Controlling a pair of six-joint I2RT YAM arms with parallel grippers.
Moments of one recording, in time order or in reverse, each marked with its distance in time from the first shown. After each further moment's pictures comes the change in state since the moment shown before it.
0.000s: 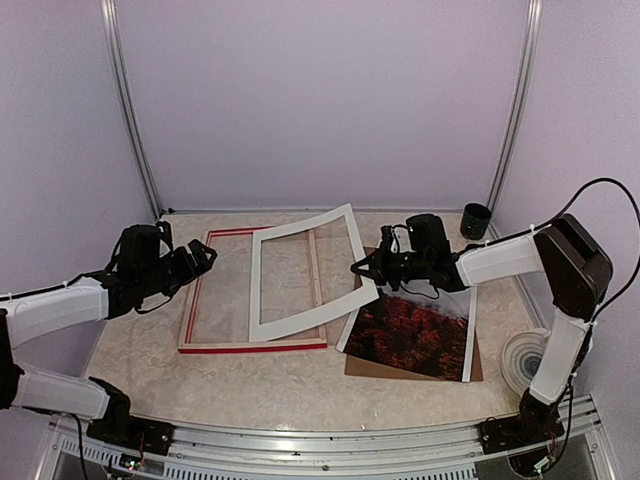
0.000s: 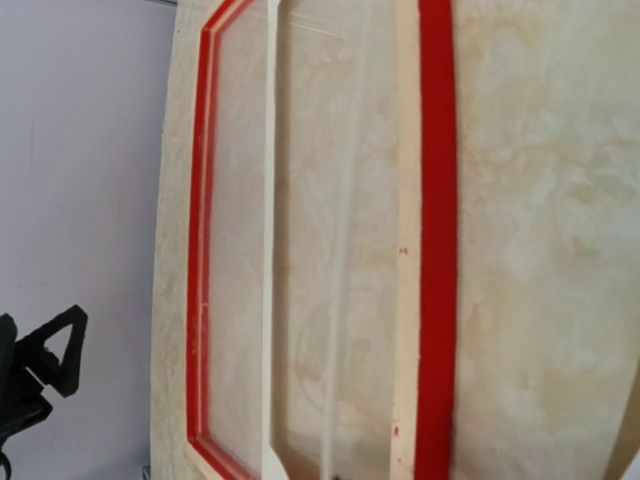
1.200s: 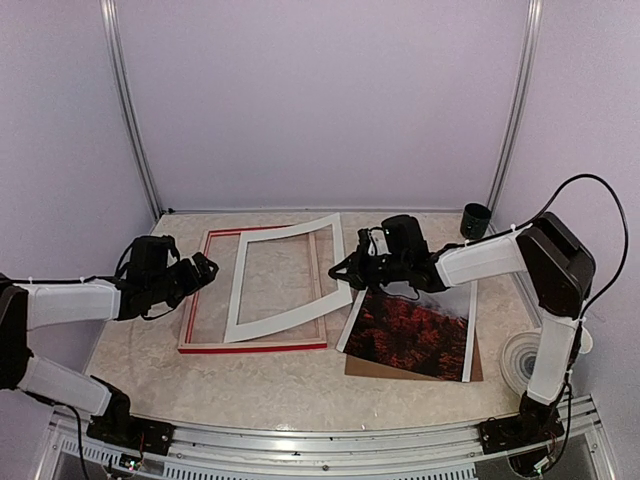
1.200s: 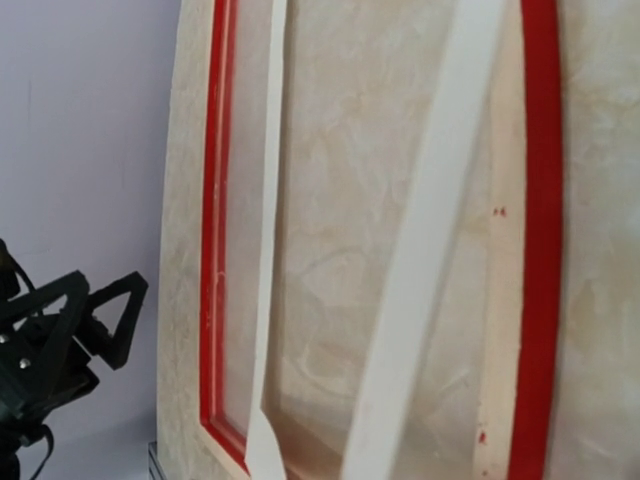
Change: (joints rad) left arm 0.026 0.122 -0.047 0.080 0.000 -0.014; right arm 0.097 0.082 0.106 -0.026 0.027 0.034
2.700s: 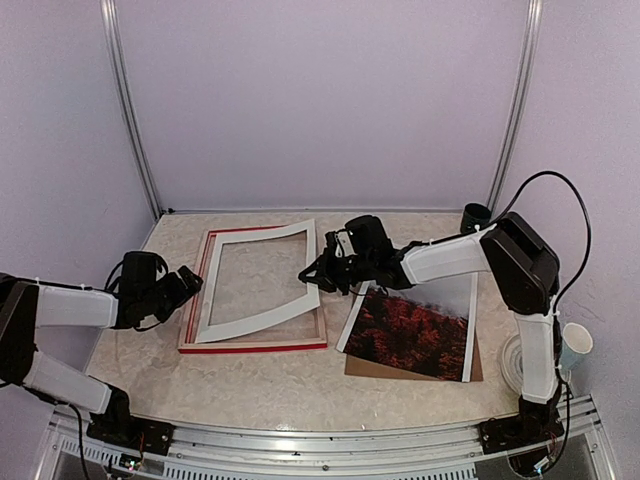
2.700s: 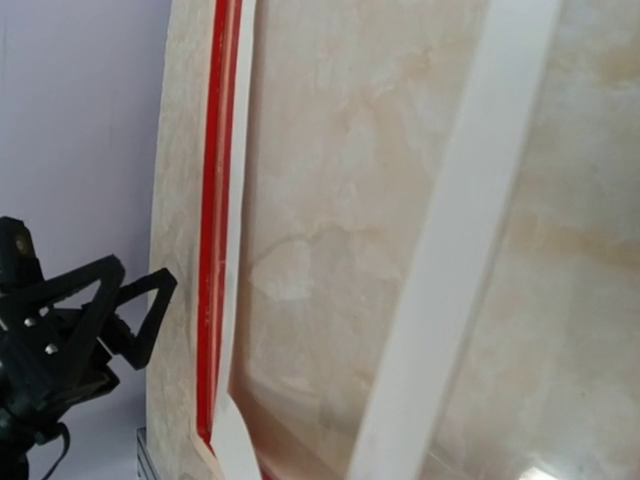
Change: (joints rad) left arm 0.128 0.031 -0.110 0.076 0.031 -0.034; right arm 0.092 0.201 0.261 -0.086 0.012 -0.003
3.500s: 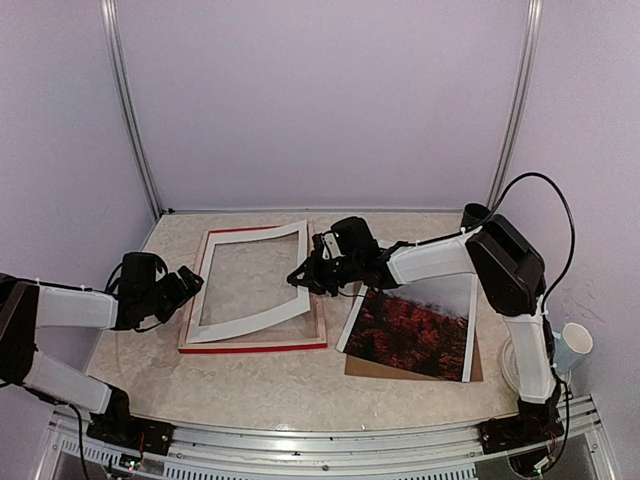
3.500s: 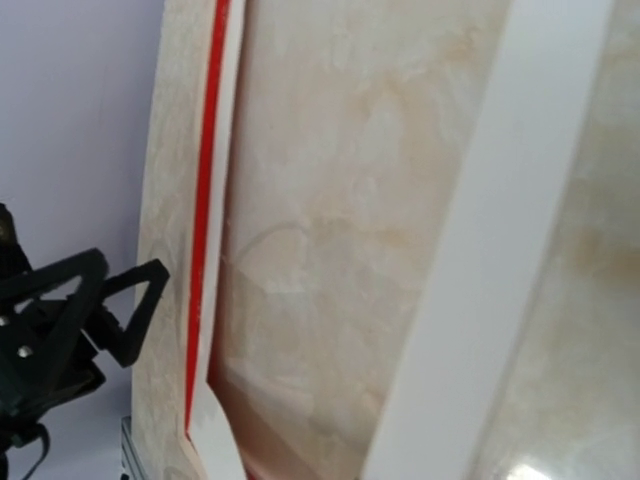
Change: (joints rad) left arm 0.005 0.000 -0.012 0.021 0.024 -0.013; right arm 0.031 0.085 0.116 -0.045 -0.003 -0.029
